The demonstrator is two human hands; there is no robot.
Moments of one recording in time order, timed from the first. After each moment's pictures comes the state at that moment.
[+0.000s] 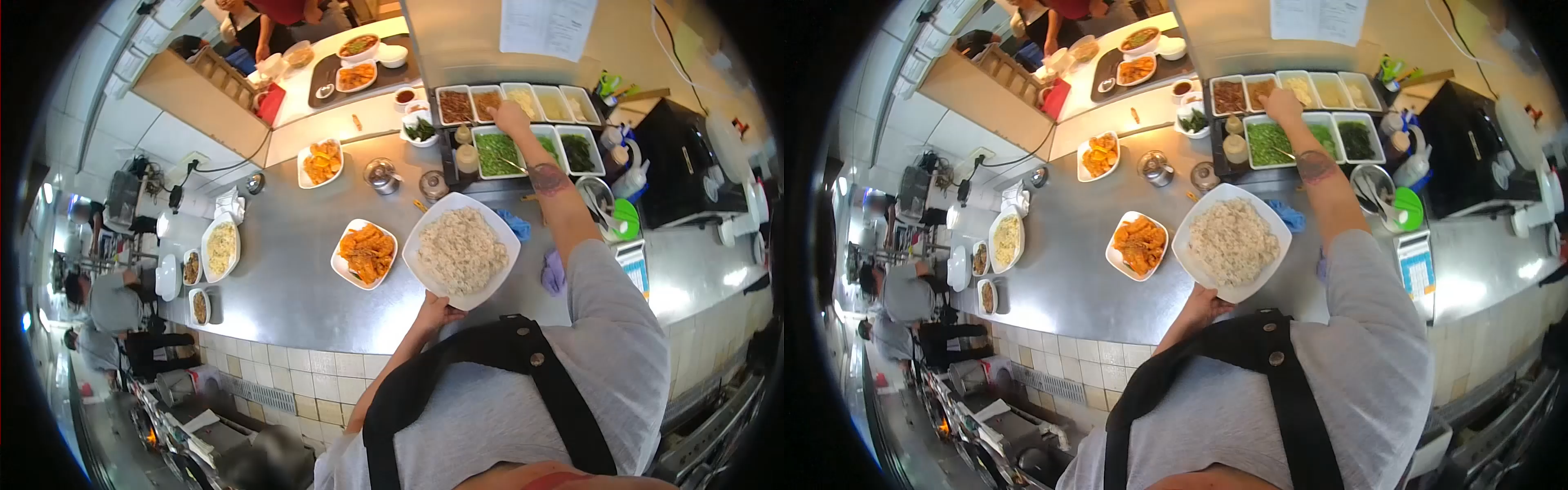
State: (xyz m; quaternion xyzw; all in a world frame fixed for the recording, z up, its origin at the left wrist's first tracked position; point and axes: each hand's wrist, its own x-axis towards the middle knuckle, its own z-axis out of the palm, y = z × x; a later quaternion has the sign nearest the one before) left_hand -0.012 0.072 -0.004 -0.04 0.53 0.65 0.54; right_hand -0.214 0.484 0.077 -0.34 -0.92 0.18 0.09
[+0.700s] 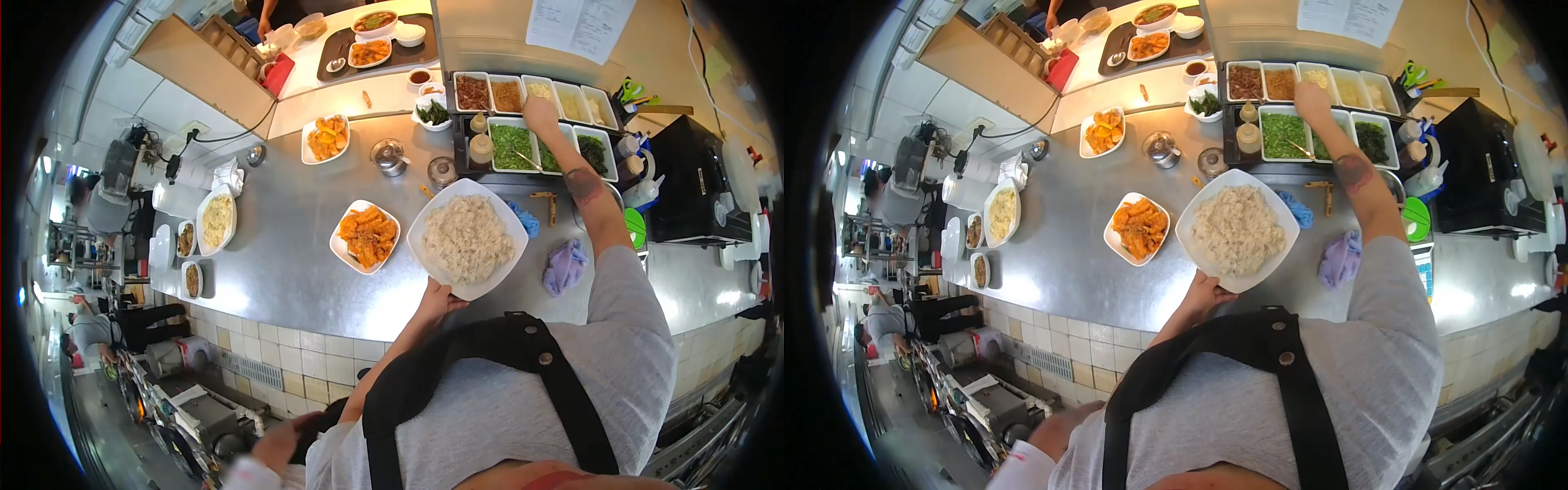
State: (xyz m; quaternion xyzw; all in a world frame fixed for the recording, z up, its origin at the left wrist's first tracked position) left_hand -0.007 0.085 0.007 -0.09 0.53 0.68 0.50; right_hand -0.206 0.513 0.056 -0.25 -0.96 0.03 0.14
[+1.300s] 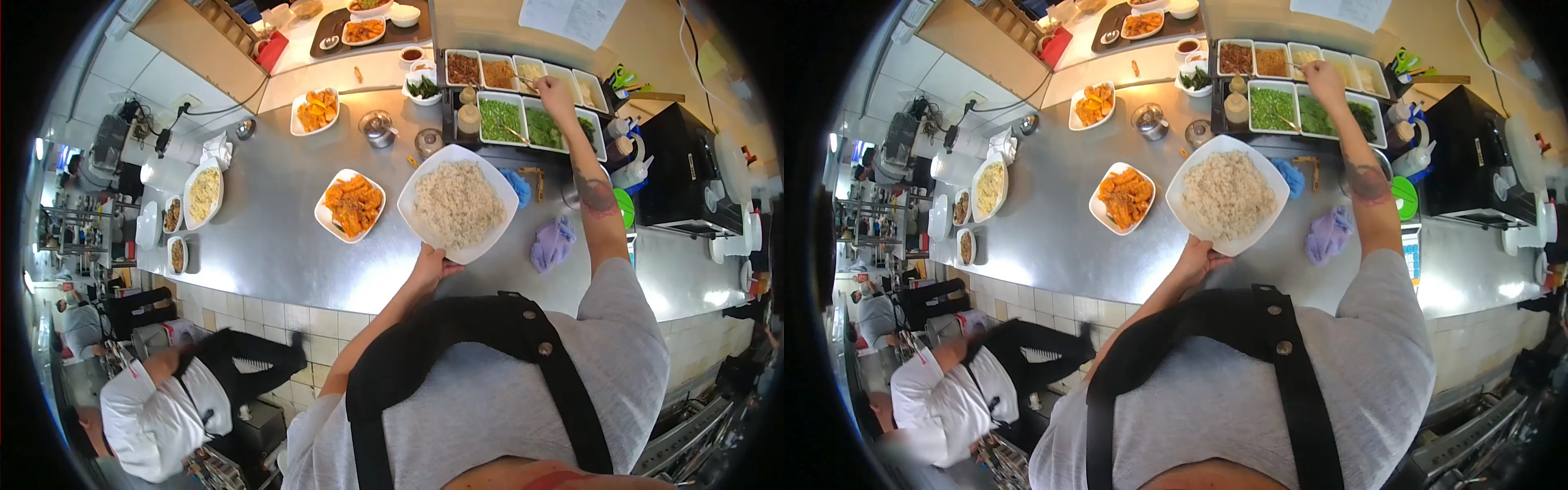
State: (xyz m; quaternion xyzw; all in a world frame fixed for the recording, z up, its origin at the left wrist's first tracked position) left_hand -0.004 0.107 0.009 -0.07 0.51 0.71 0.48; right_hand -0.144 0.526 0.090 -0.22 -0.89 0.30 0.25
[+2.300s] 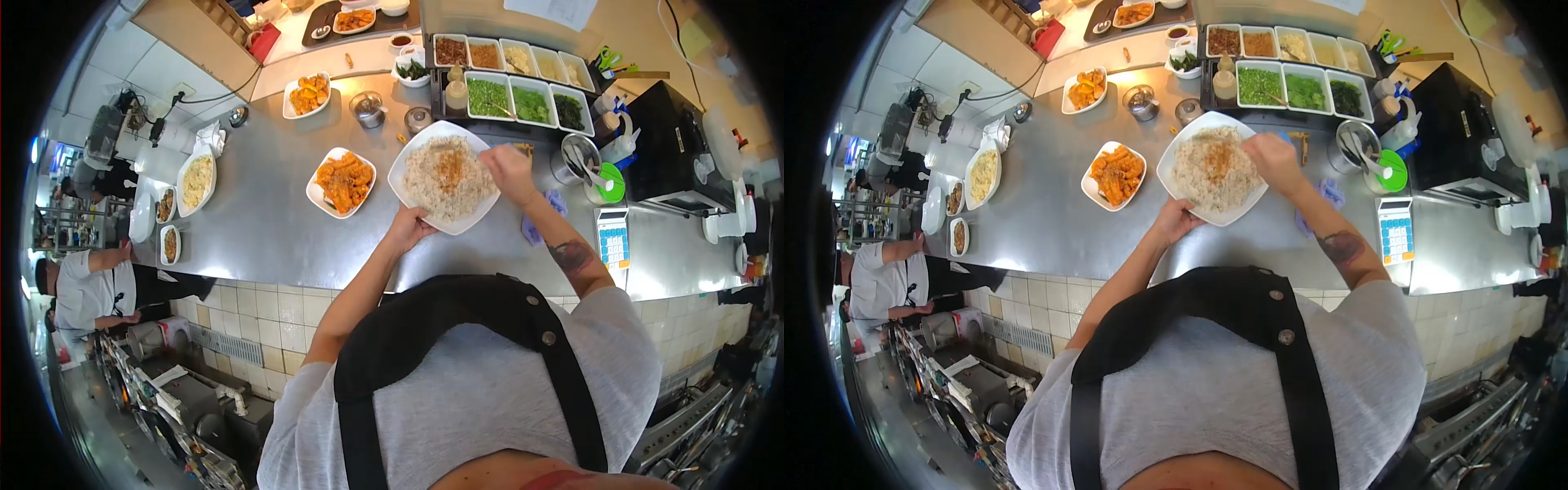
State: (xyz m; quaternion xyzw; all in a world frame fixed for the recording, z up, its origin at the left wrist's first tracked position) left_hand -0.040 0.096 0.018 -0.05 0.43 0.76 0.48; right_hand 0.009 0.338 0.084 0.09 -0.88 0.26 0.38
